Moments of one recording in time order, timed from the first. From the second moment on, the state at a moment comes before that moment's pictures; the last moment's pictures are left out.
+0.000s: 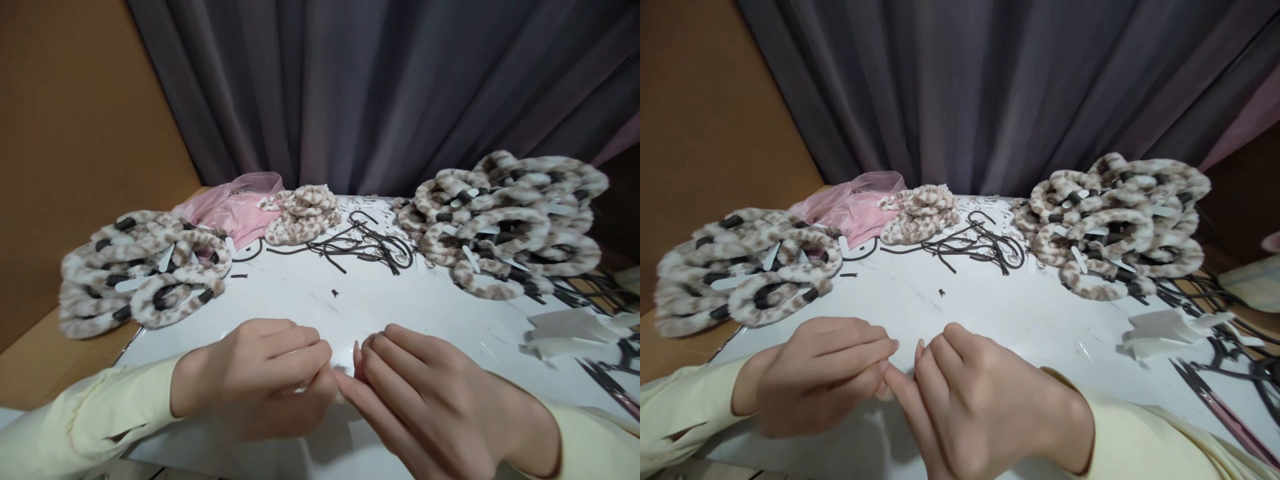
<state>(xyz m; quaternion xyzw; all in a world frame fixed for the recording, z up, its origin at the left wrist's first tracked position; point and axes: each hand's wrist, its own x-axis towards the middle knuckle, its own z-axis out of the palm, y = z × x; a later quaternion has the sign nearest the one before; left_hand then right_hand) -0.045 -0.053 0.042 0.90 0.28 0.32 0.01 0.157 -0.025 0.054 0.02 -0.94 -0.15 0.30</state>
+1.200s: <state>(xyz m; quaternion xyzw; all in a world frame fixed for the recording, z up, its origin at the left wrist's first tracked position) -0.049 -0.054 0.051 0.89 0.27 0.32 0.16 0.162 -0.025 0.054 0.01 -0.95 -0.17 0.25</state>
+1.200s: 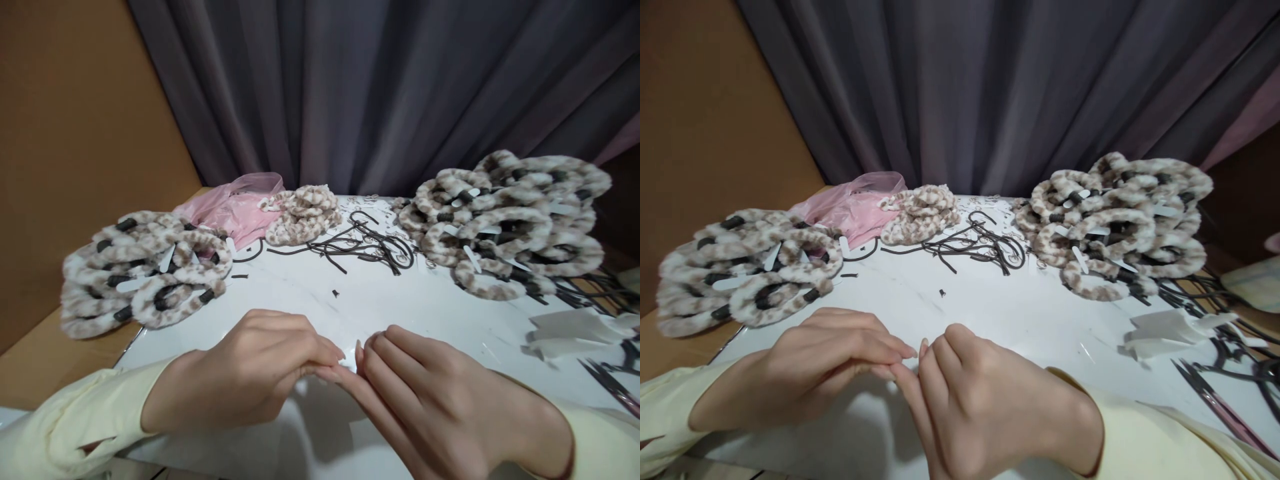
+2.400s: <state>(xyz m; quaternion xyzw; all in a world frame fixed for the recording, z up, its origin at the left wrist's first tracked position) -0.041 -0.033 0.064 0.83 0.34 0.40 0.18 0.171 -0.029 0.025 -0.24 -0.66 0.65 0.30</state>
